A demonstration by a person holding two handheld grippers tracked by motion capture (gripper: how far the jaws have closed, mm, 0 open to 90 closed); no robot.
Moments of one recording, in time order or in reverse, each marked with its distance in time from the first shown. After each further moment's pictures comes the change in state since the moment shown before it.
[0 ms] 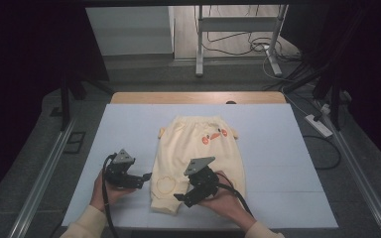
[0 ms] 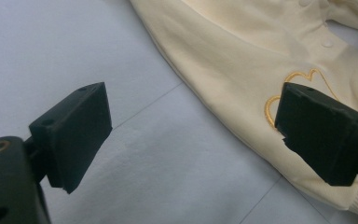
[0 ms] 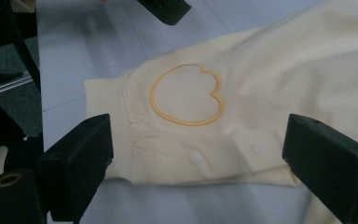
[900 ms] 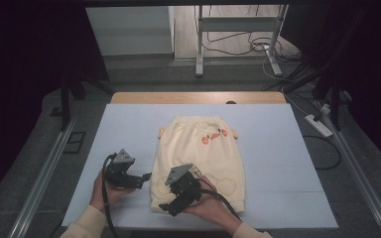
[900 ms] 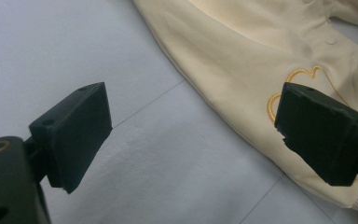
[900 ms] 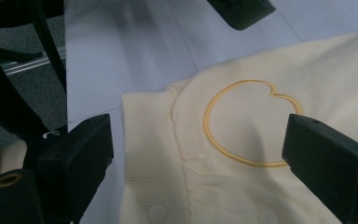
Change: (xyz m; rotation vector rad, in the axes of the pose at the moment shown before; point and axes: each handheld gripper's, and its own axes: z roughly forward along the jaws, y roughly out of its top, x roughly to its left) left arm 0.001 -0.001 0.001 0.007 0.003 -0.004; right arm 0.027 0.014 0.039 0.062 0.082 -0.064
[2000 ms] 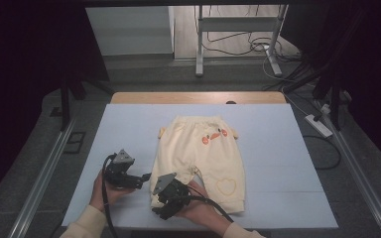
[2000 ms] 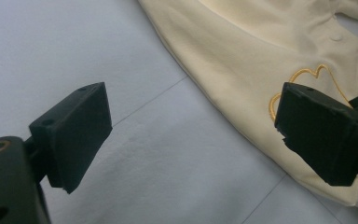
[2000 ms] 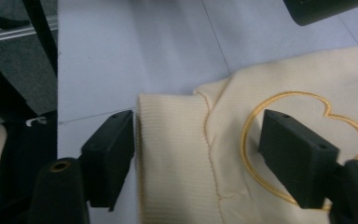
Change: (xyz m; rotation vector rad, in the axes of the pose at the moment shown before) left arm 0.001 -0.001 0.001 0.010 0.003 0.000; right arm 0.019 0.005 0.032 0.077 -0.030 -0.099
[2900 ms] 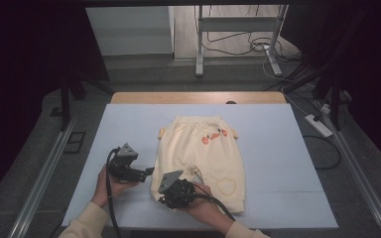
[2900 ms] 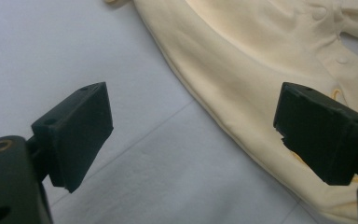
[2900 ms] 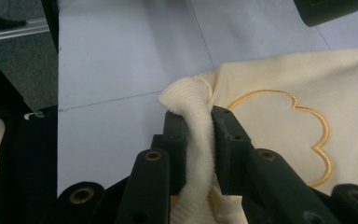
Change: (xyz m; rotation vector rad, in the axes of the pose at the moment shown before) left arm 0.007 0.018 0.009 -0.003 -0.013 0.001; right arm -0.007 -0.004 -0.017 -0.024 0.000 -0.002
